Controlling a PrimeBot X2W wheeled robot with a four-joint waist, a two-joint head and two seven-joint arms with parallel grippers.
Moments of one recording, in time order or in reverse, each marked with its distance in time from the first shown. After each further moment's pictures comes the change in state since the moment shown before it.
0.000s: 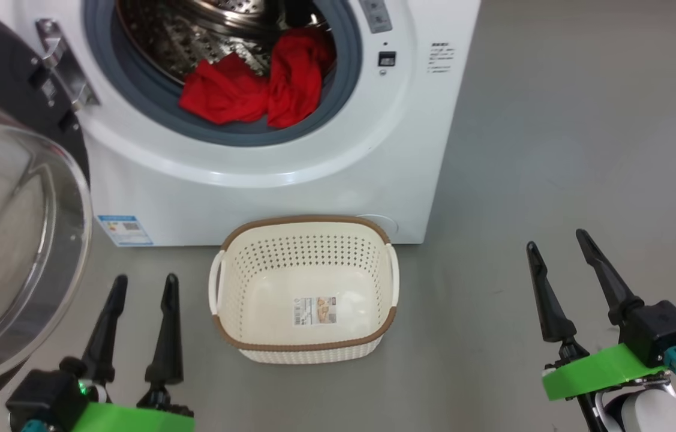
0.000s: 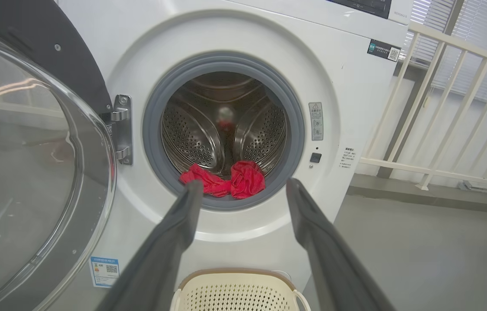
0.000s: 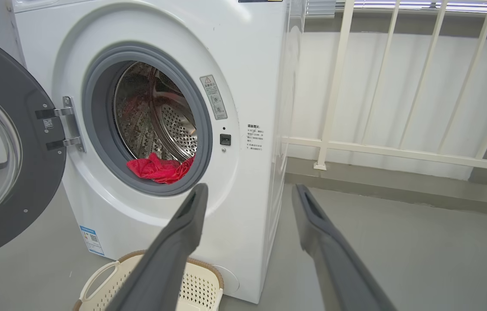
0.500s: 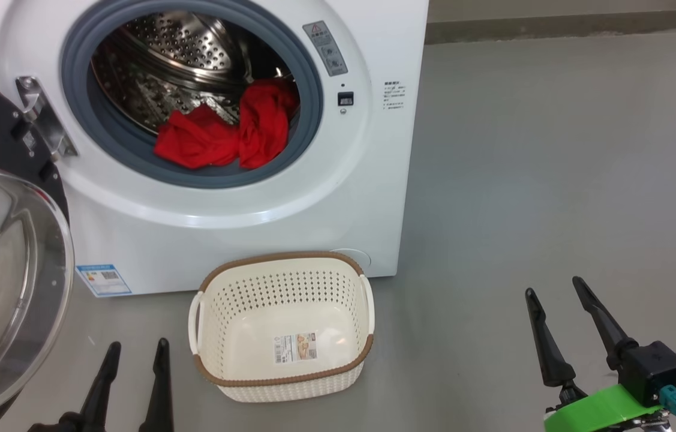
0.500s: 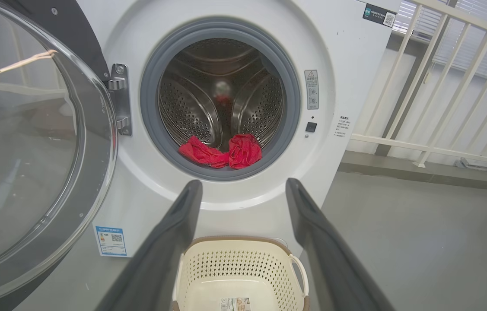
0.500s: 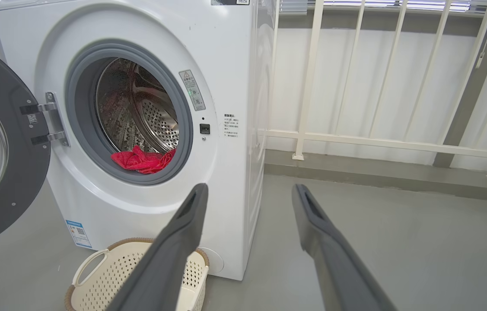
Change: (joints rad) left arm 0.156 0.017 0.024 0.039 0.005 0.017 -0.008; right arm 0.117 0.005 0.003 0.000 0.004 0.000 0.000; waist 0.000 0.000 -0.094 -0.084
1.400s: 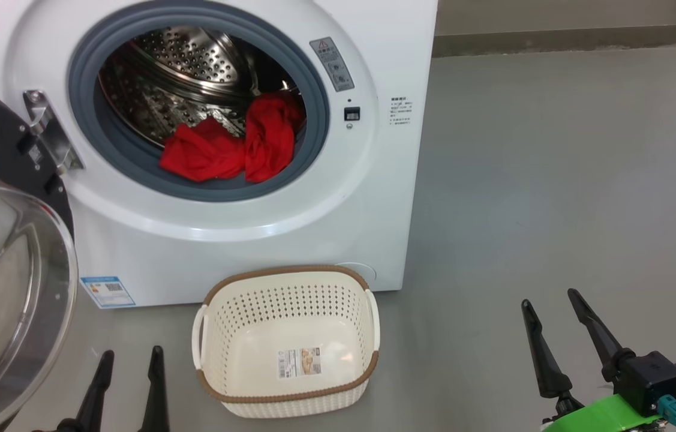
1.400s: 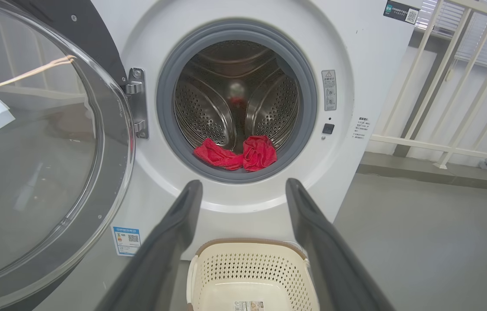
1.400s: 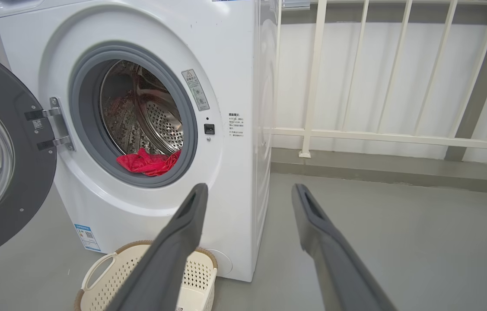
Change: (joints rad) left arm 0.031 0.012 -0.004 -0.015 0.010 0.052 0.001; right arm 0.034 0.003 0.010 -0.005 0.031 0.000 0.000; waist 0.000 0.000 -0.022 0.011
